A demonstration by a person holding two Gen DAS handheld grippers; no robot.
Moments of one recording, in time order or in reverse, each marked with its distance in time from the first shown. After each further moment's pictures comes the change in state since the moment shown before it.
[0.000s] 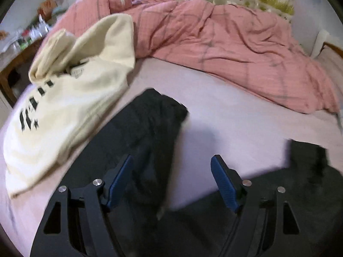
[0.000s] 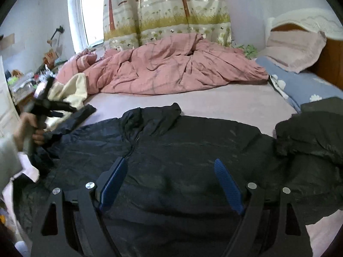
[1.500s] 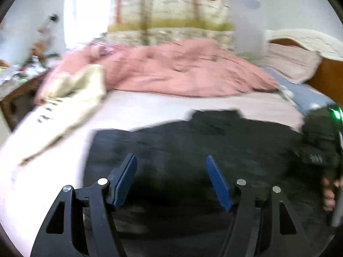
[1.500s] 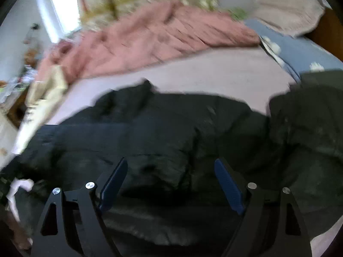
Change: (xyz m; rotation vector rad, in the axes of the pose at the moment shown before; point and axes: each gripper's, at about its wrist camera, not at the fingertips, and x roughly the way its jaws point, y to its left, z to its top) left arm -0.195 -0.095 -0.173 0.134 -0.303 -0.102; right arm 0.071 -0.044 0.014 0.065 0.285 -0.108
